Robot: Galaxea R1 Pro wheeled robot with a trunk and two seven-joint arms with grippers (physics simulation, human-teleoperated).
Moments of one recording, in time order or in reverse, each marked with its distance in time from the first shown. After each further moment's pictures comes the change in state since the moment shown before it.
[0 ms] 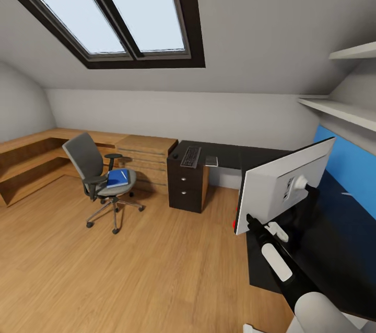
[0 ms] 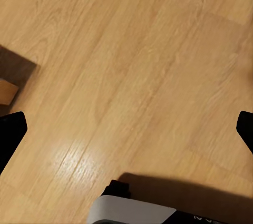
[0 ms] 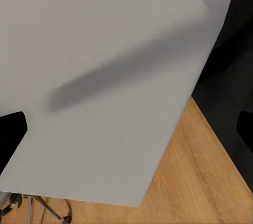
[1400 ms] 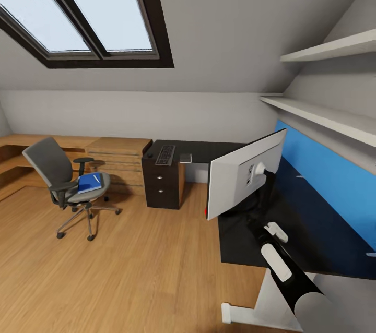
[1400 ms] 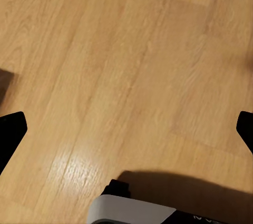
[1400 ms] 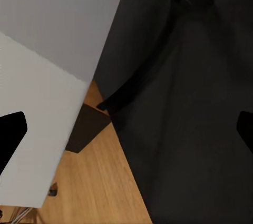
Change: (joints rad) left arm 0.000 0.000 0.000 0.000 0.005 0.000 0.001; right arm 0.000 0.001 0.004 0.004 0.001 0.000 0.000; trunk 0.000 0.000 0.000
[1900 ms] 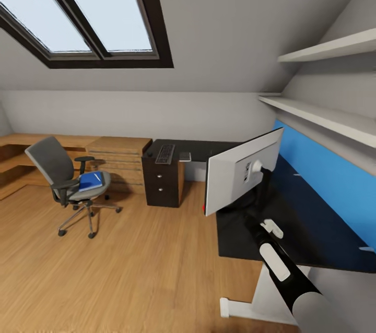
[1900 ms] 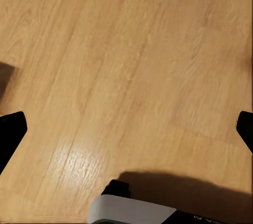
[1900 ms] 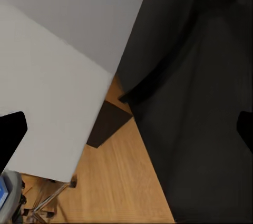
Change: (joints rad) left arm 0.000 0.000 0.000 0.000 -0.002 0.001 0.000; right arm 0.000 0.012 -0.005 -0.006 -0.001 0.000 0.089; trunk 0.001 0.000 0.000
